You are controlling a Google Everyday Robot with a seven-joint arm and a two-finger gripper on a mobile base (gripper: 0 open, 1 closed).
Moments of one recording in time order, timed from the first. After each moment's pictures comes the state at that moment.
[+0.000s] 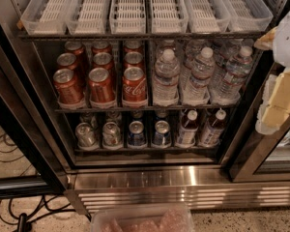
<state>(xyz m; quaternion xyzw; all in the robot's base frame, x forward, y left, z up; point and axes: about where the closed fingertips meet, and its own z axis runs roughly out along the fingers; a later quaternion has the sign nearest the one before) 0.438 -0.217 0.976 -0.60 0.78 -0.03 0.16</state>
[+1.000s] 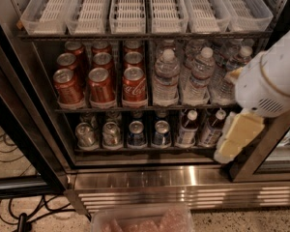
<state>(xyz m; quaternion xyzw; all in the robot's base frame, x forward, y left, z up) 0.431 -0.169 0.907 -0.59 0.78 0.00 0.20</state>
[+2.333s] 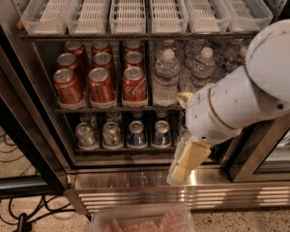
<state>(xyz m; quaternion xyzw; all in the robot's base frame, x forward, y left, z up) 0.414 -0.067 0.862 -0.64 0.71 0.09 0.27</state>
